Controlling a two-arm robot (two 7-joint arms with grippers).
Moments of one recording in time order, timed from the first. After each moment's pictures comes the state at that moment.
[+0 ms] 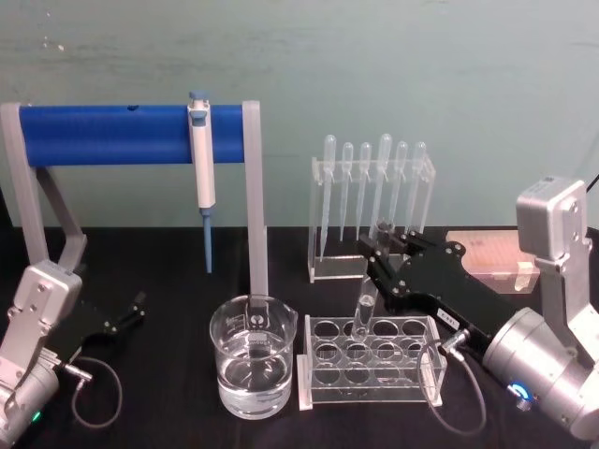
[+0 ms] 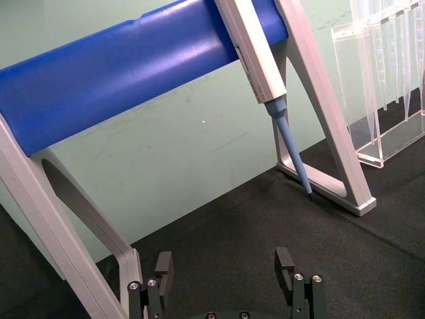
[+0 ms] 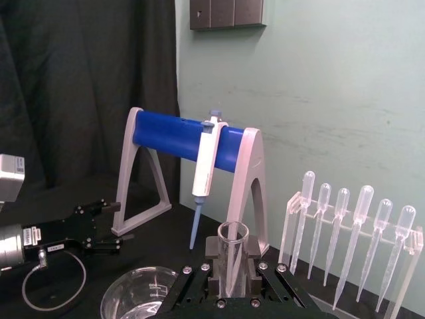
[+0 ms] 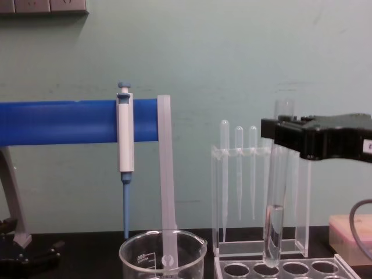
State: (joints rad) left arm -0.20 0.60 0.45 -1.41 -0.25 -0.12 0.03; right arm 0.05 0.41 -0.26 -1.94 0.33 0.19 0.29
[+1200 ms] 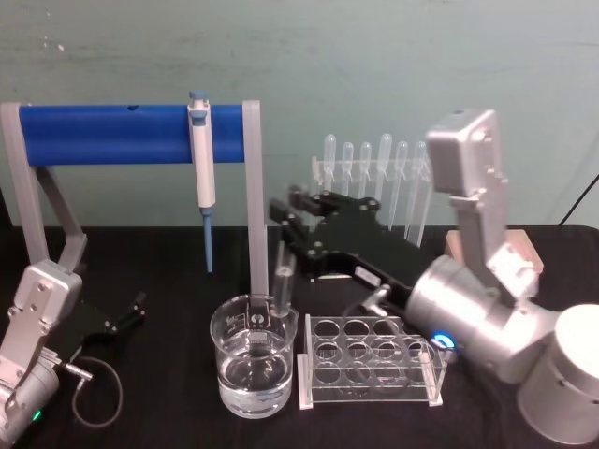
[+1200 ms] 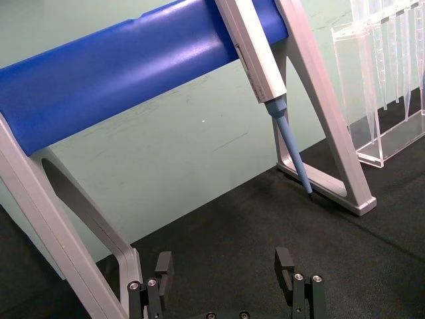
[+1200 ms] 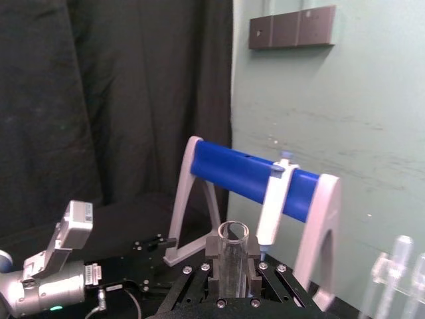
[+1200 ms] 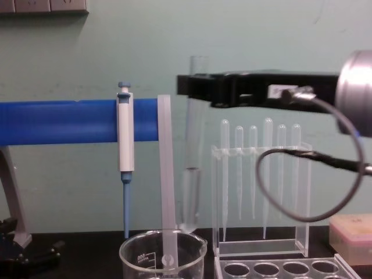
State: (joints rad) left arm -0.20 0.60 0.45 -1.41 -0.25 -0.12 0.03; right arm 0.25 0.36 -0.41 -1.91 0.37 0.29 0.31
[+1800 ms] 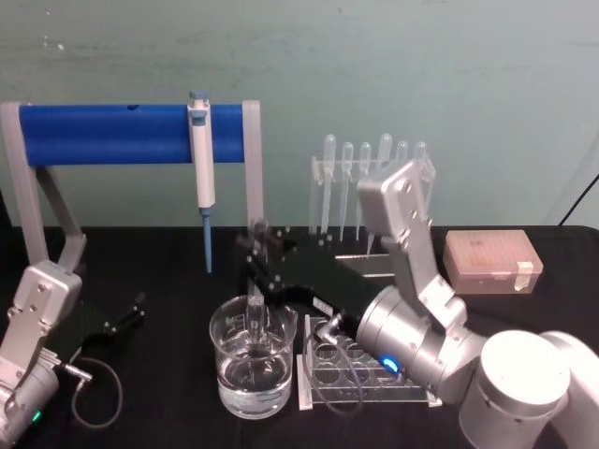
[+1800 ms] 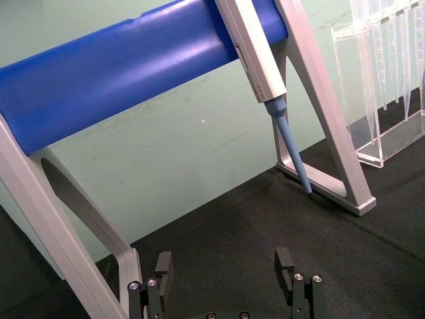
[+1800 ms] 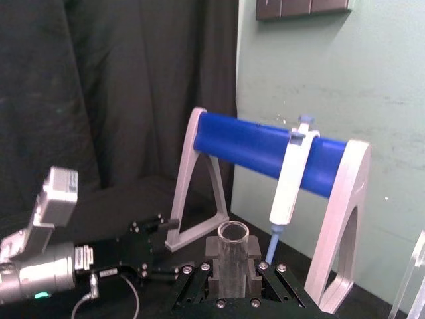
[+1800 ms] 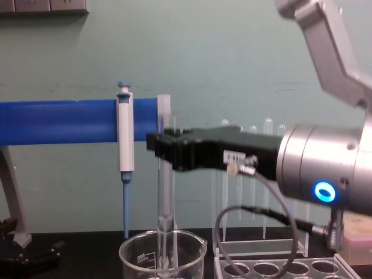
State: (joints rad) left arm -0.20 0.60 0.45 -1.41 -0.25 -0.12 0.03; right arm 0.29 0.28 -0.50 -1.72 0.30 0.20 0.31
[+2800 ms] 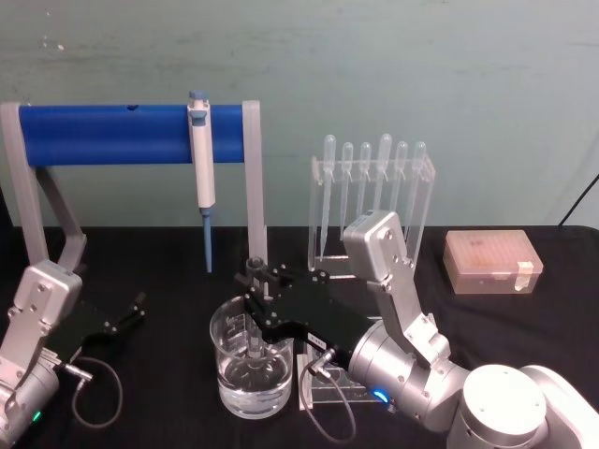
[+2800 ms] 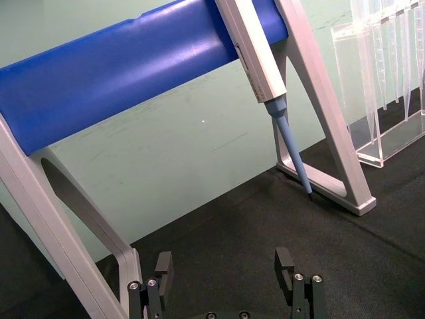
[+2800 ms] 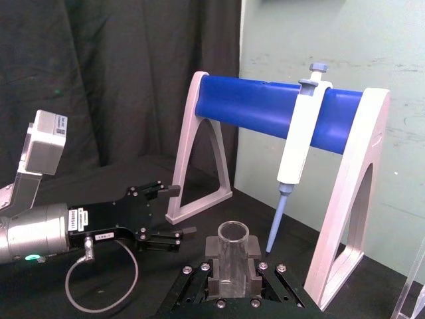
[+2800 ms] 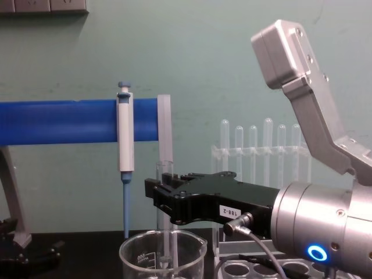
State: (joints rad) left arm -0.20 0.60 0.45 -1.41 -0.25 -0.12 0.03; right arm 0.25 0.24 -0.50 -1.60 0.24 0.10 0.35
